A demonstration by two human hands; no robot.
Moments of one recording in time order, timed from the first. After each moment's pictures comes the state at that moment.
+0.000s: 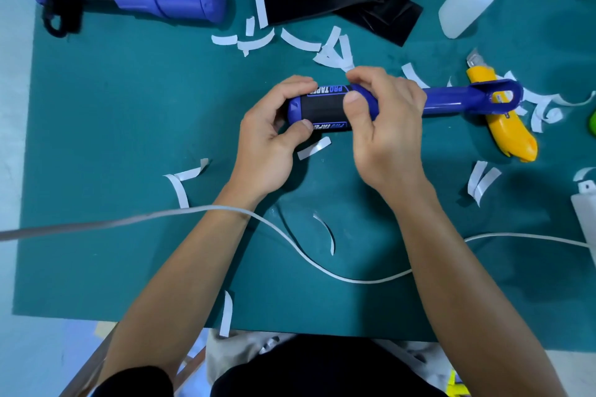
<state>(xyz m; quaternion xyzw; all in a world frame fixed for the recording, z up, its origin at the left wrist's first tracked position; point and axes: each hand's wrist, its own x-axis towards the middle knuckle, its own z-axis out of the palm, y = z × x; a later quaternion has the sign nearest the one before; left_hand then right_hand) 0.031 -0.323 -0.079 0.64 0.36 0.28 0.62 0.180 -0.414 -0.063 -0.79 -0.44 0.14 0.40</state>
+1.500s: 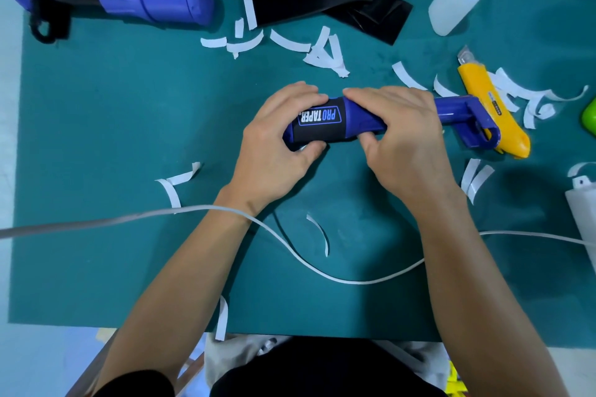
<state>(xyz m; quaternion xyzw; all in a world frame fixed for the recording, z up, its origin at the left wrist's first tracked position) 0.034 -0.329 -0.085 0.81 0.32 0.25 0.43 0.209 -0.441 -0.064 -0.77 -0.56 0.07 0.31</state>
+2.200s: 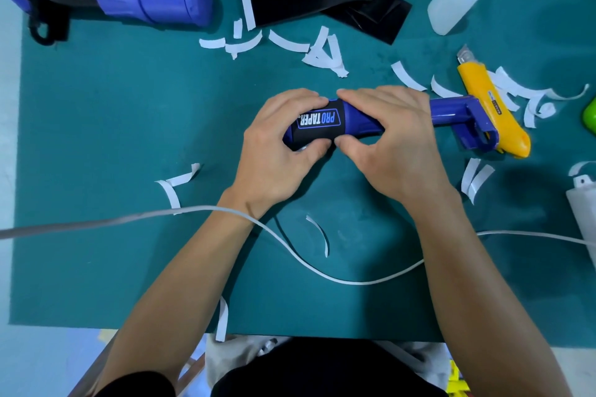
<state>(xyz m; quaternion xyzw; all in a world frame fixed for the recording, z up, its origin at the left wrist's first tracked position) 0.037 -0.332 -0.084 0.81 0.32 0.27 0.41 0.201 -0.438 -0.060 -0.78 -0.52 0.14 0.31</state>
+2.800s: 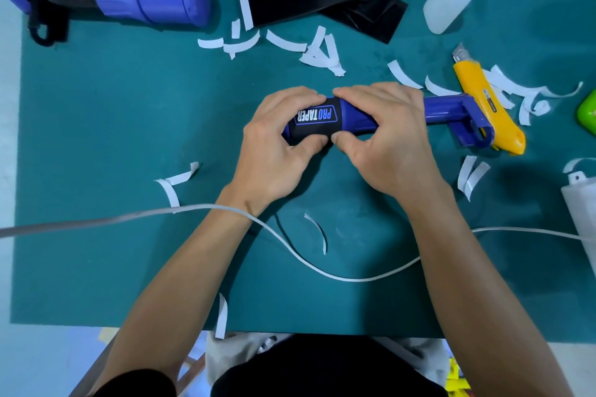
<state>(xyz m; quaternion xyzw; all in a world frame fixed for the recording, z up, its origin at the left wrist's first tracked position) 0.038 -0.332 -0.079 0.80 0.34 0.25 0.43 0.201 -0.434 -0.059 -0.78 -0.52 0.15 0.32</state>
